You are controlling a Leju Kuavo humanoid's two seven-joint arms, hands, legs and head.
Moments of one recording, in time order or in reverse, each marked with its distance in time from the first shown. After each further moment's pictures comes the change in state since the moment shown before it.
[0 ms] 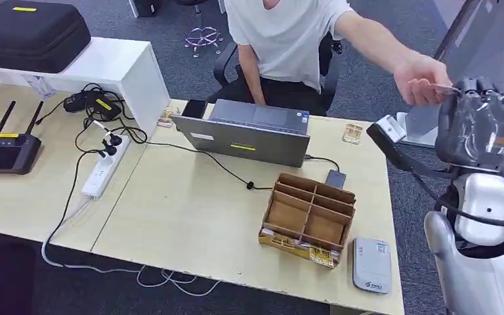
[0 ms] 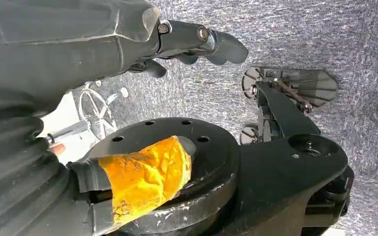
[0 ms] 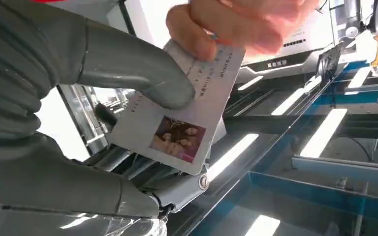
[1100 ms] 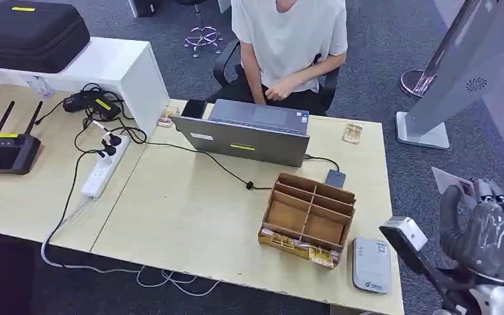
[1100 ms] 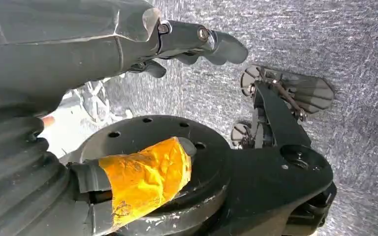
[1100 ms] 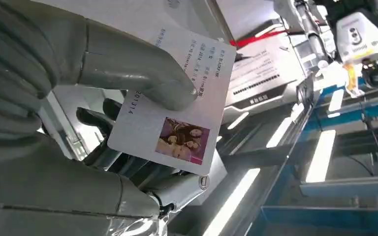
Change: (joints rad) left arm -0.001 -0.026 0.112 0.000 0.042 0.049 -0.008; right arm 0.552 0.017 -0.160 -0.327 -0.222 -0.194 -0.197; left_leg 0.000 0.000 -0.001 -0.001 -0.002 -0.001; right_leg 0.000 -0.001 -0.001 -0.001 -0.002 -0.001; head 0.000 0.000
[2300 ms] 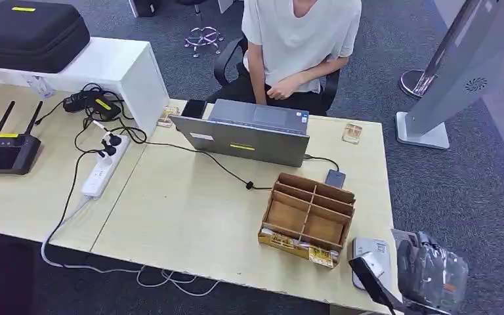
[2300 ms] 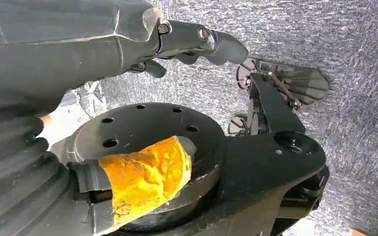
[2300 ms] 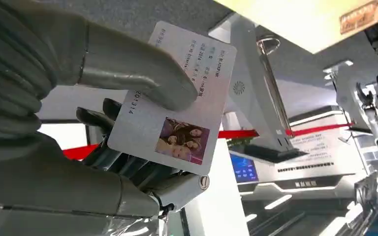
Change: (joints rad) left arm -0.013 -0.011 0.023 0.000 -0.046 -0.018 -0.005; right arm 0.152 0.155 -0.037 0.291 0.050 -0.044 -0.011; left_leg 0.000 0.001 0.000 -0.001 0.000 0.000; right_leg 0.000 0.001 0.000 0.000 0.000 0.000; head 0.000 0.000
